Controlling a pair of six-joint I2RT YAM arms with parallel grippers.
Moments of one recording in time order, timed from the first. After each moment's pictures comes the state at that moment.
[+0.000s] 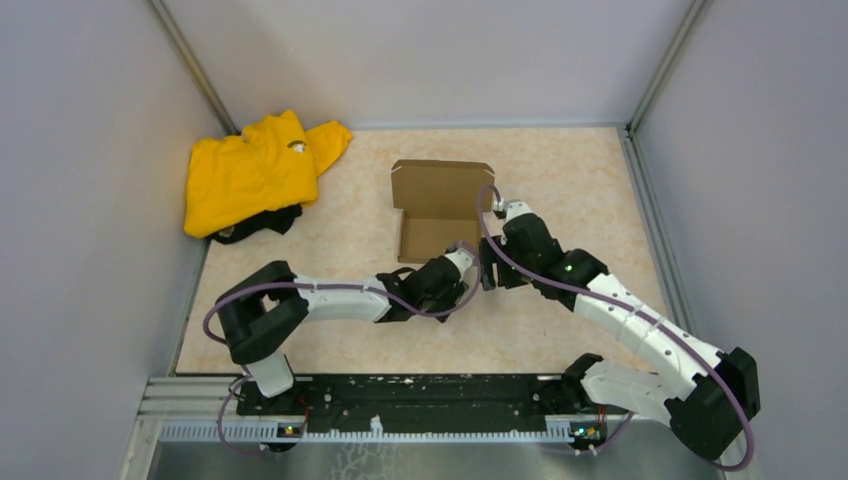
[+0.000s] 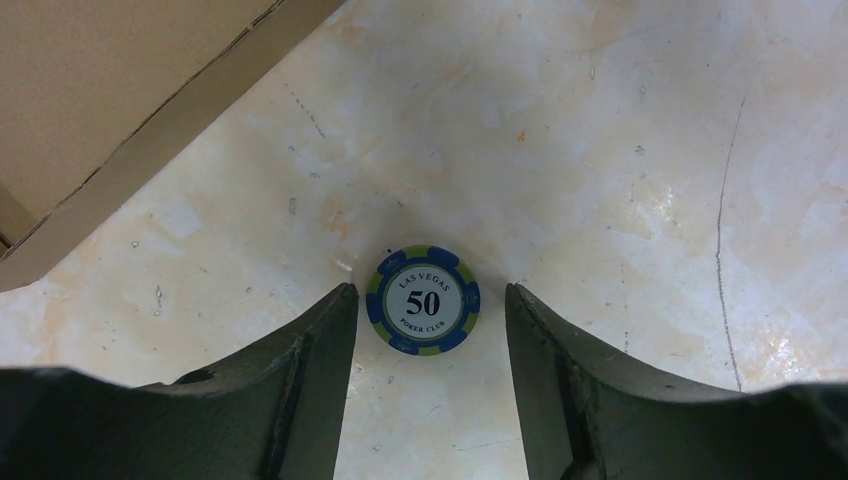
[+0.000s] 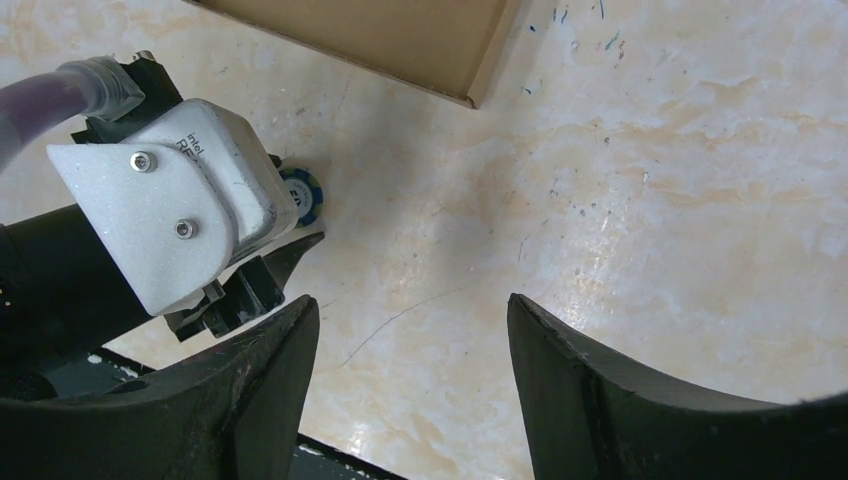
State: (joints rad) left arm -1.09 1.73 0.90 -0.03 -0.26 -0.25; right arm 0.66 1.03 0.84 -0.63 0.10 0.37
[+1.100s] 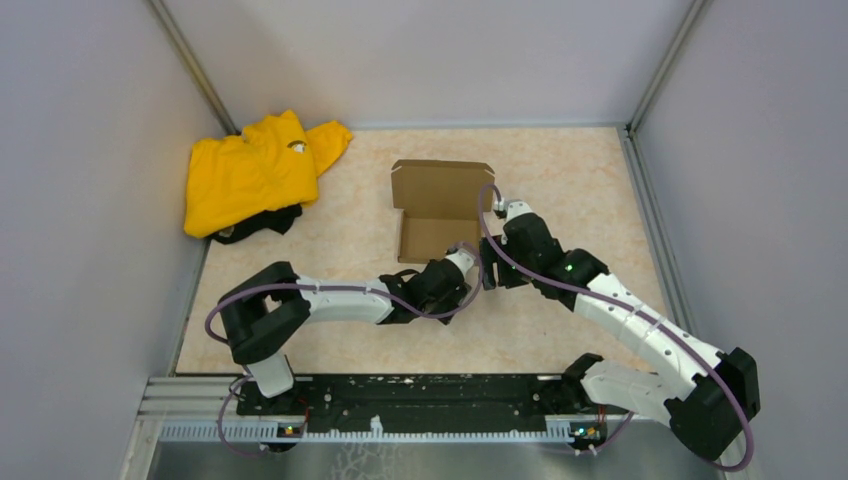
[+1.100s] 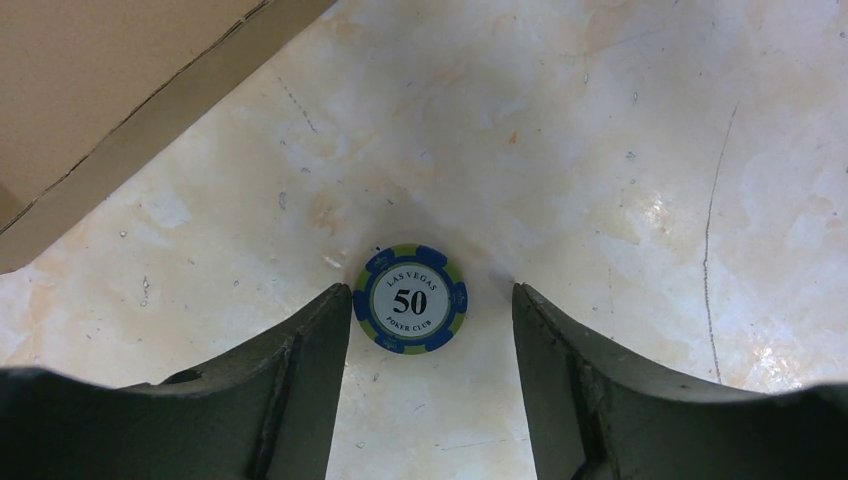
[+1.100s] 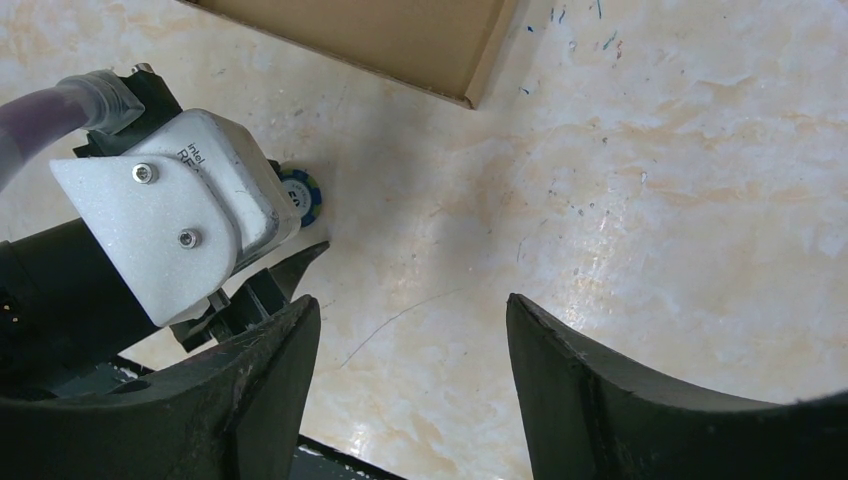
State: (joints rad) left arm -1.12 1.74 0.91 -0.05 -0.29 -0.30; right arm 0.65 1.03 0.84 -0.63 0.10 0.37
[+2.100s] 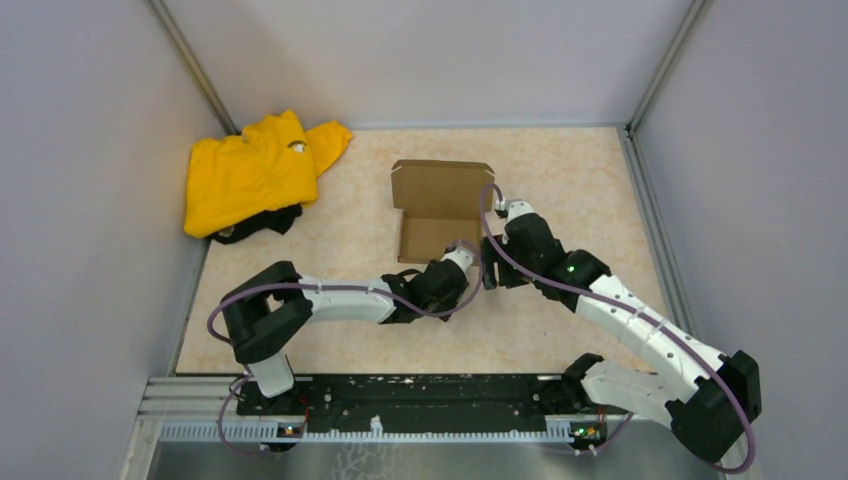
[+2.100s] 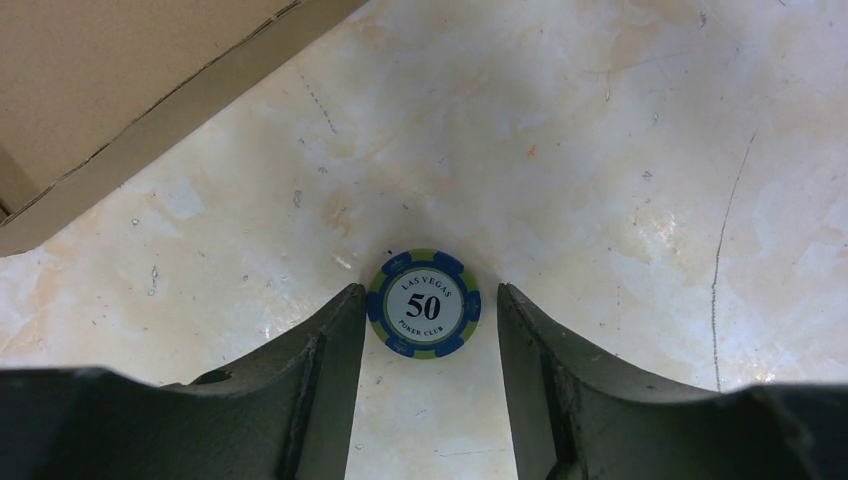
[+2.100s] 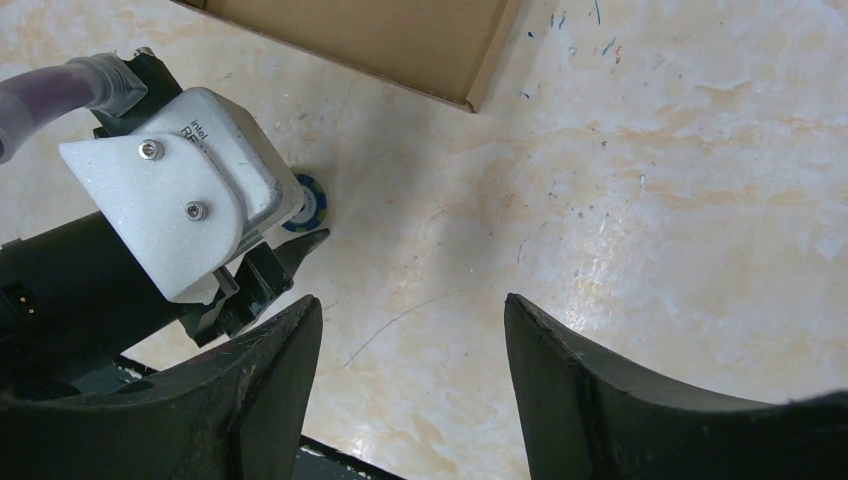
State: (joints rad) left arm -1.12 1.76 0.93 -0.07 -0.33 -0.34; right arm 0.65 1.01 0.84 -0.63 0.10 0.37
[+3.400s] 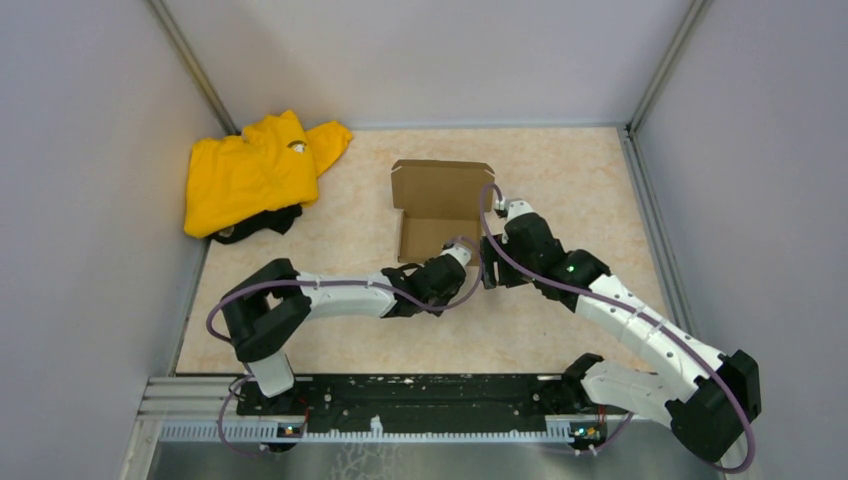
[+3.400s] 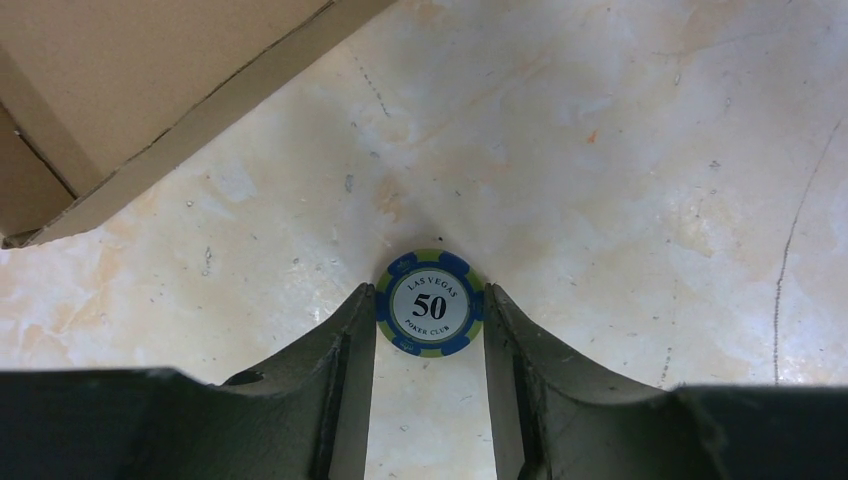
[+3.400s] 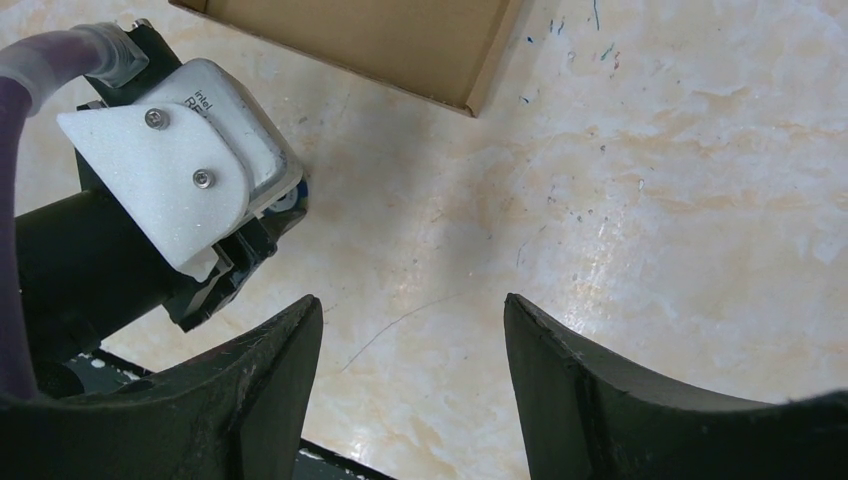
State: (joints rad) left arm -1.09 1.76 0.97 -0.17 -0.36 -0.32; right arm 0.65 1.02 0.84 -0.62 0.10 0.36
